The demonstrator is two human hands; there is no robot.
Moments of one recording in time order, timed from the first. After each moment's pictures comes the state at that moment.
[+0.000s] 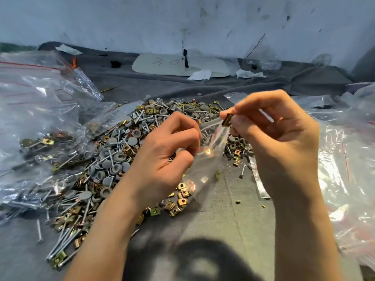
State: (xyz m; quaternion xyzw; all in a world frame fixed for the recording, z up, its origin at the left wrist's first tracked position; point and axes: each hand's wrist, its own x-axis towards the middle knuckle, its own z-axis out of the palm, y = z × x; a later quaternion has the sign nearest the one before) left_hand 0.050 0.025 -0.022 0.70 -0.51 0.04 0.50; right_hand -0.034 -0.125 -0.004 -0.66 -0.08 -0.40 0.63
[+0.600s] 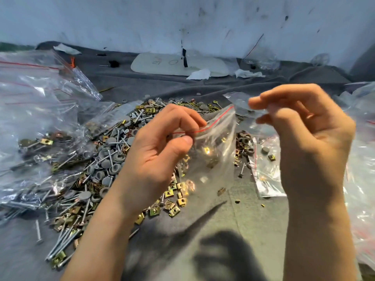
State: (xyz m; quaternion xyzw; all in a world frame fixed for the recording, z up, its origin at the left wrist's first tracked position) left_hand 0.039 0.030 -0.011 0.61 -0.46 -0.03 0.64; right_hand -0.046 -0.137 0.008 -0.69 -0.03 -0.48 0.55
